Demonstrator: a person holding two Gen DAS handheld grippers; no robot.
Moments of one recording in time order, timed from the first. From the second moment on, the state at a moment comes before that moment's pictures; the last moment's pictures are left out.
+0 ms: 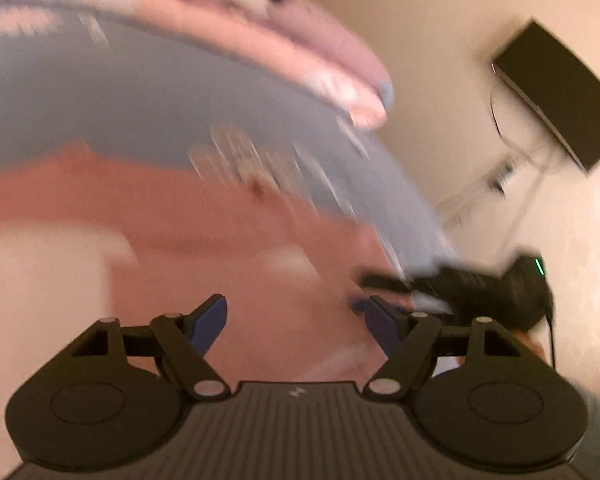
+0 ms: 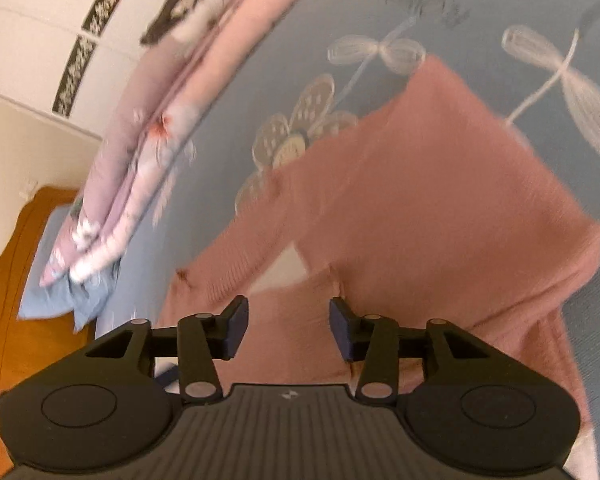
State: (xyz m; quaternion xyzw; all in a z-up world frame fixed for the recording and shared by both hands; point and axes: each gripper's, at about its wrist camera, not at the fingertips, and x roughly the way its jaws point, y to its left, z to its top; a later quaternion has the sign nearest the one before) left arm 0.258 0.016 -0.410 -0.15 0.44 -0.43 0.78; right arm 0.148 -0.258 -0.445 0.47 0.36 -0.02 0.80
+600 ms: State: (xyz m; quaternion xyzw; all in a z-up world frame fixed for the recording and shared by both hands) left arm 0.372 0.076 -0.443 -0.19 0.46 -0.36 0.79; right arm 0.160 -0.256 -0.431 0.42 0.38 -0.01 0.82
